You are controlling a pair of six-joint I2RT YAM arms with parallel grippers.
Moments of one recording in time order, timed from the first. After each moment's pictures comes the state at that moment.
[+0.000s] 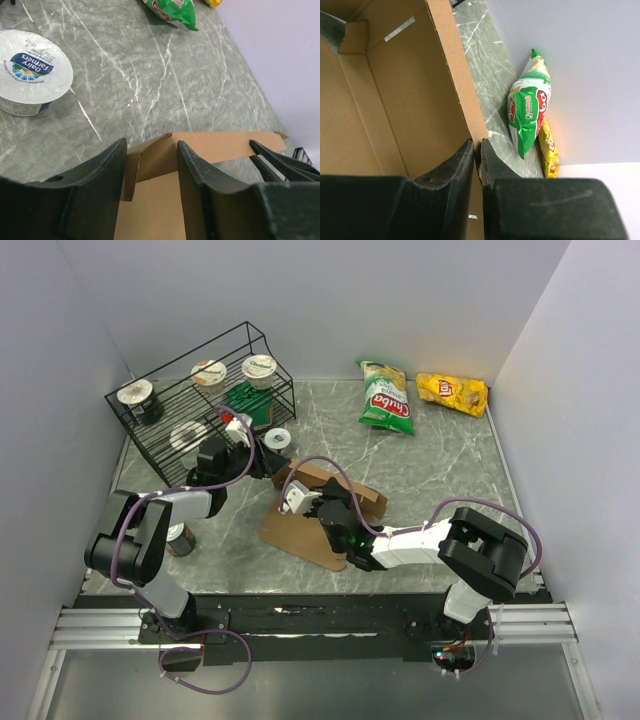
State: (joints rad) left arm -0.27 1.61 0.70 0.70 0.56 -0.52; right arm 1.05 1.61 0.66 0.68 0.74 -0.81
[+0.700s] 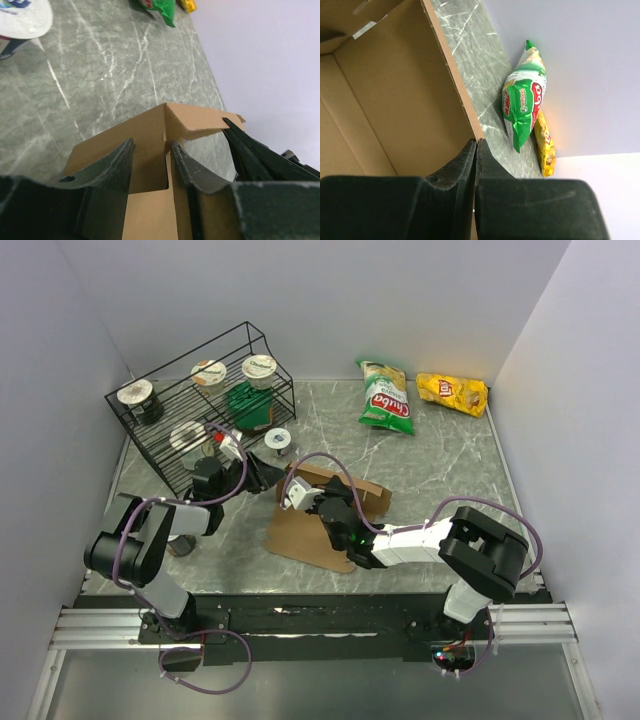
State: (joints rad) left arm -0.27 1.61 0.52 0.94 0.58 -0.81; right arm 1.03 1.61 0.67 0.67 0.77 -0.81
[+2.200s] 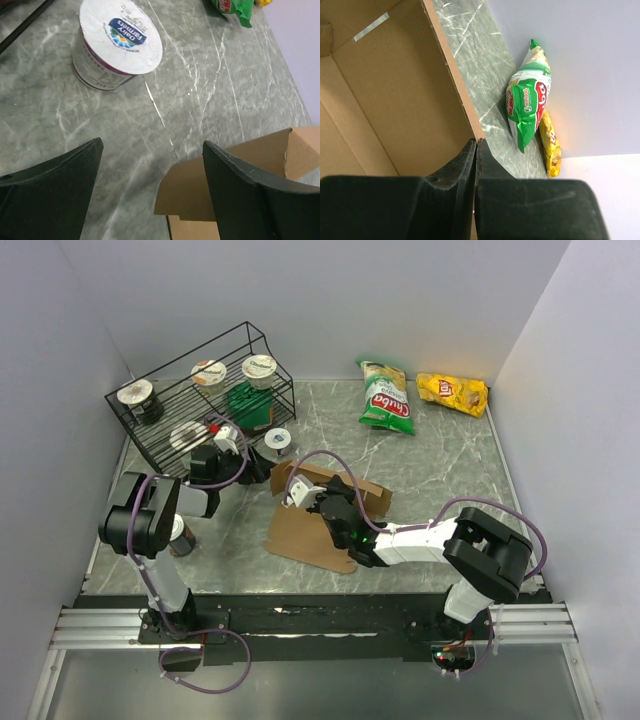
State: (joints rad) left arm -0.15 1.80 0.66 0.85 0.56 -0.49; right arm 1.02 1.59 0.68 0.63 0.74 -0.78
